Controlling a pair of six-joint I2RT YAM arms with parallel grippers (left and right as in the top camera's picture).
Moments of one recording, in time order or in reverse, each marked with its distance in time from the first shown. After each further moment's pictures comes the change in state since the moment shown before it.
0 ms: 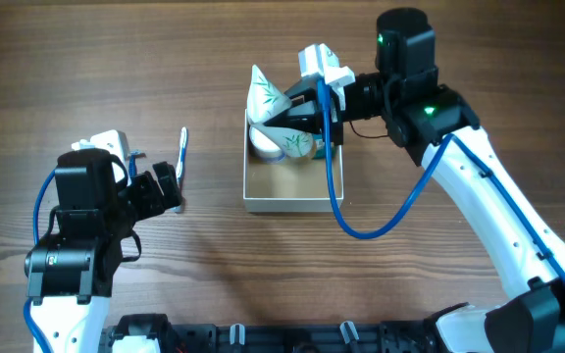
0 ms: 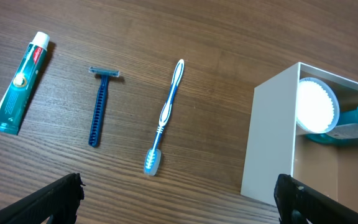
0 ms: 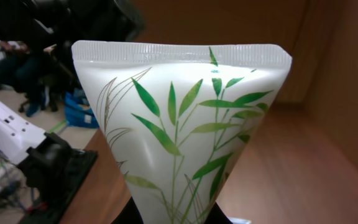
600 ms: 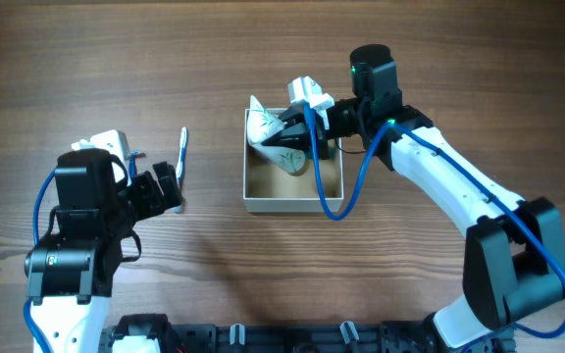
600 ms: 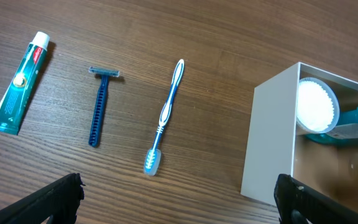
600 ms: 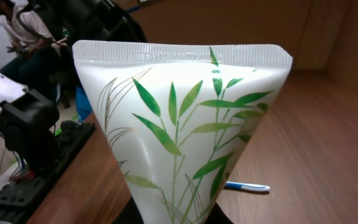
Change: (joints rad) left arm 0.000 0.000 0.000 0.000 0.000 0.000; right arm 0.000 0.177 -0.211 0.278 -0.032 -0.043
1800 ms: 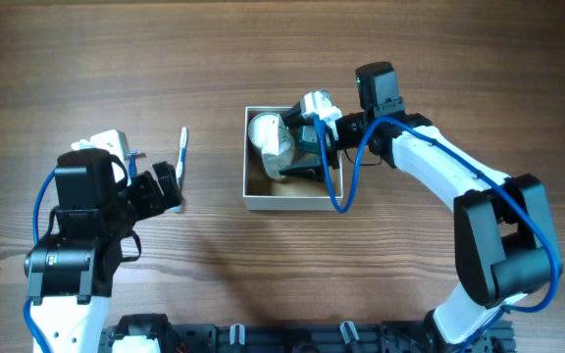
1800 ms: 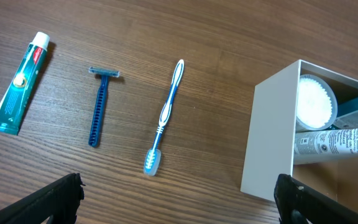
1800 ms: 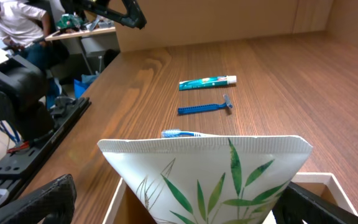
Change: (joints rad) left arm 0.000 0.000 0.001 0.000 0.000 0.000; right arm -0.064 0.092 -0.058 -0.109 -0.005 -0.186
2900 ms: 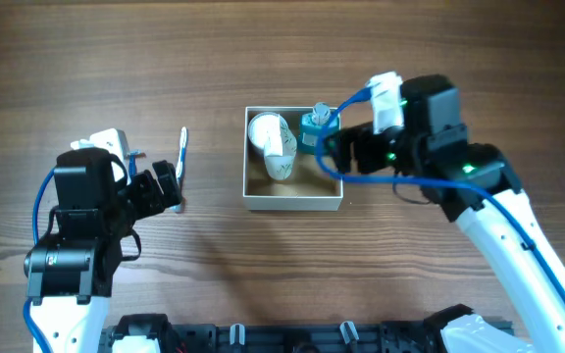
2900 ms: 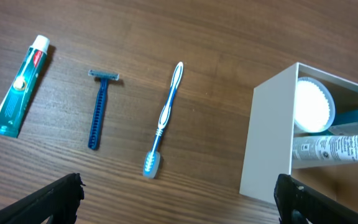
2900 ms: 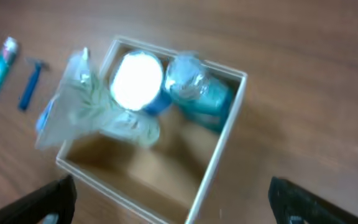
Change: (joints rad) left arm 0.000 0.000 0.002 0.007 0.000 0.000; right arm 0.092 -0.557 0.100 -0.704 1.133 0.828
